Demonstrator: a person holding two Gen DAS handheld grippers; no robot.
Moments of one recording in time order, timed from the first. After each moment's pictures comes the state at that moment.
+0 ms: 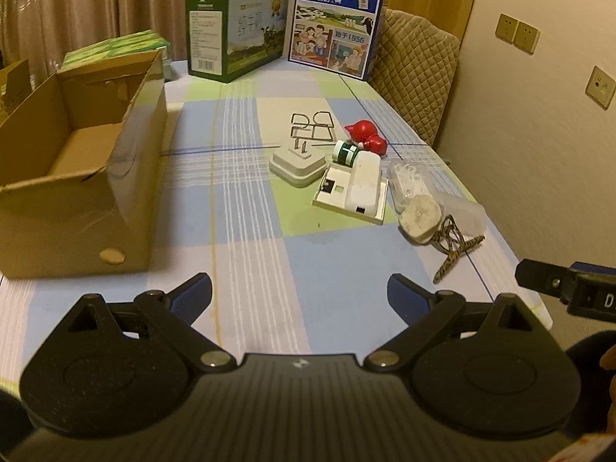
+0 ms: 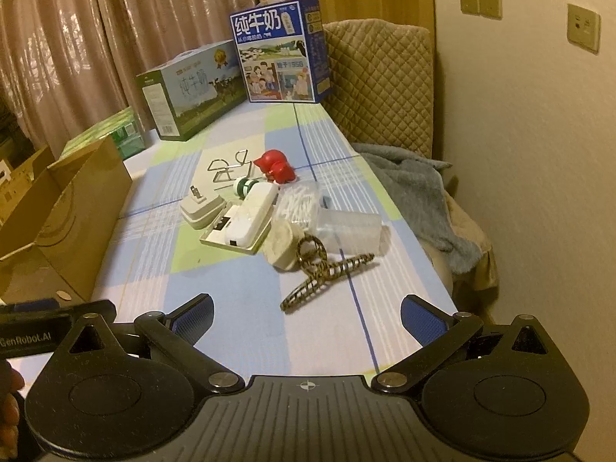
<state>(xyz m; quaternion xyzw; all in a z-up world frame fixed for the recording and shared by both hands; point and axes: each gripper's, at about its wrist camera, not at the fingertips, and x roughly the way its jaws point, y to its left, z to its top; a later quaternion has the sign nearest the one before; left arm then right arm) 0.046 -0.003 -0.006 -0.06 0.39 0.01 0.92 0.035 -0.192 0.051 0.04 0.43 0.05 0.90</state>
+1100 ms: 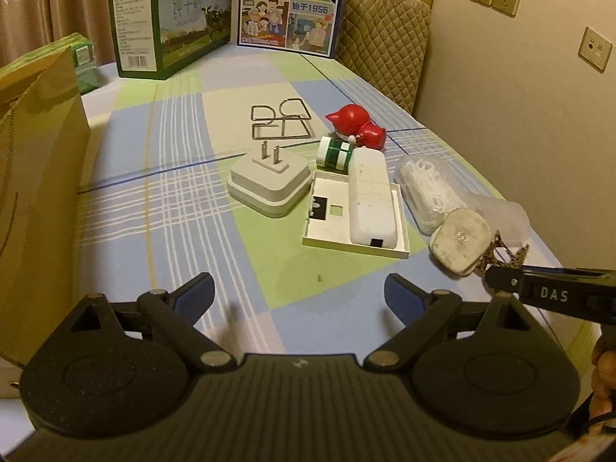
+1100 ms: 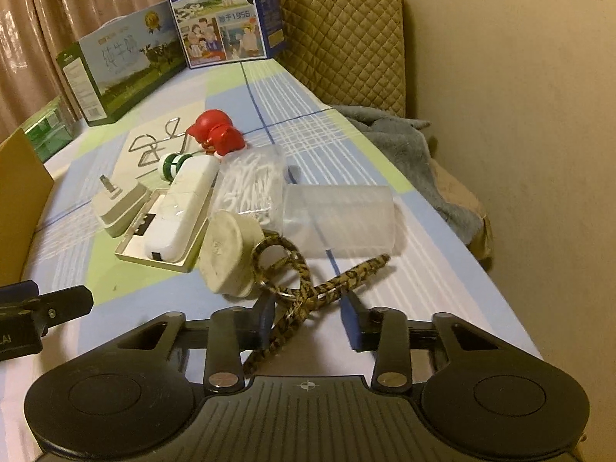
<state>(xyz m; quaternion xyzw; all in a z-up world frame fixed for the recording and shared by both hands) 0.160 0.008 -0.072 -0.02 0.40 -0.07 0.91 0.127 -0.191 -0.046 0.06 0.47 -0.03 0.88</state>
